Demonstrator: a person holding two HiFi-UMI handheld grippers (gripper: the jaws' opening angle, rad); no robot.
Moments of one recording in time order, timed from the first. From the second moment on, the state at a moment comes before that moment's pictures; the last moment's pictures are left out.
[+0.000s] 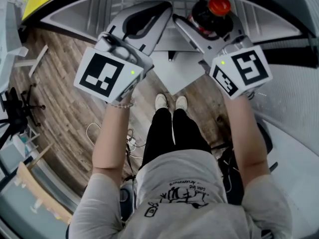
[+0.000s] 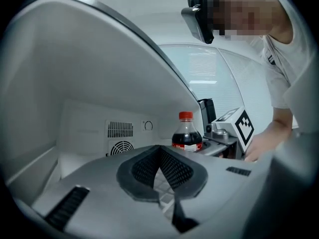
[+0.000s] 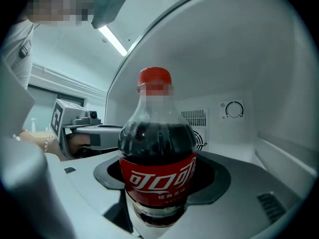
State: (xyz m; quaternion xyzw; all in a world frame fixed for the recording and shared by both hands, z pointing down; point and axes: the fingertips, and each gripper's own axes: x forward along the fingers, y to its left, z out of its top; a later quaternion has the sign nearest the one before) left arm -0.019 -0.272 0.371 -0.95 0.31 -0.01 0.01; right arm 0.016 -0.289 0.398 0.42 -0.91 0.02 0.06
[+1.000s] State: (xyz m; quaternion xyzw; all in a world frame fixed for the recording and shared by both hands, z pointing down) left arm -0.006 -0.314 0.402 -0.95 0.32 -0.02 0.01; right arm 0.020 -0.334 0.437 0.43 -0.90 0.04 0.07
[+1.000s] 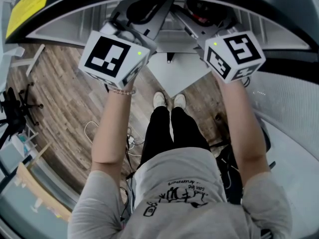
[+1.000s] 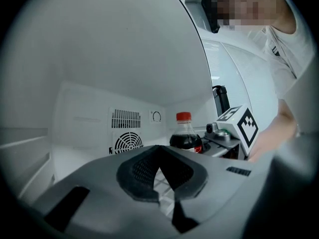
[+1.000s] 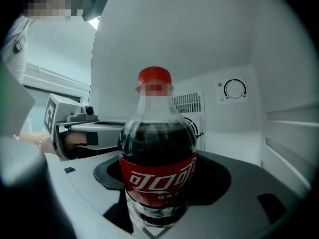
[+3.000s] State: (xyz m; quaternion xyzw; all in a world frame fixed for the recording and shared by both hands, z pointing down) left arm -0.009 -0.300 0.383 -0.94 0.34 0.00 0.00; right arm 0.048 -0.313 0.435 0.45 -0.89 0.08 0.04
